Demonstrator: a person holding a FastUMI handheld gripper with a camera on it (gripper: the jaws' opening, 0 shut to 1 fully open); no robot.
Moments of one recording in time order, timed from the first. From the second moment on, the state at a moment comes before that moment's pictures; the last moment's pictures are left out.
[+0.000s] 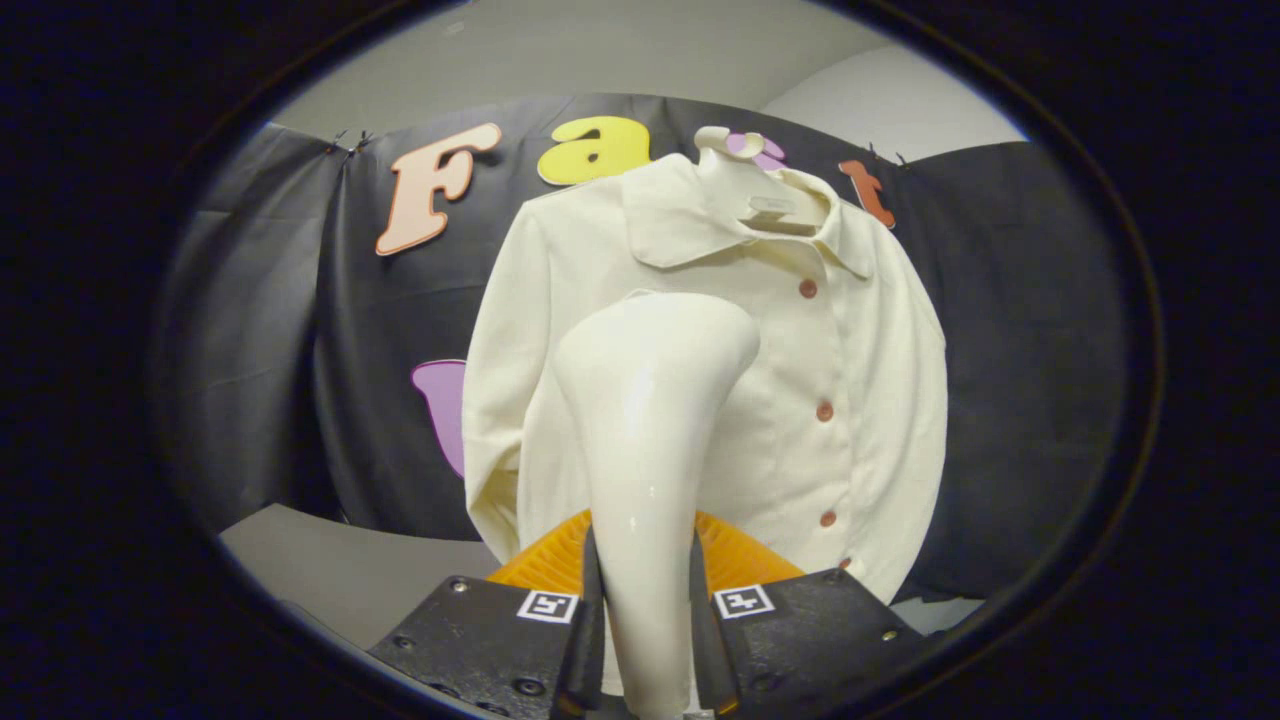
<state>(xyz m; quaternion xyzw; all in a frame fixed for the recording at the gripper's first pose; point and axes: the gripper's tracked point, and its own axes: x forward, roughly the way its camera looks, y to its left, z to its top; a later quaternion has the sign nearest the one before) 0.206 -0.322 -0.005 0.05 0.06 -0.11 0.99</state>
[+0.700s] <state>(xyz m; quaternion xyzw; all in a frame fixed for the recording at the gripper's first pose) 0.176 -0.319 -0.098 0.06 0.08 -0.13 0.99</state>
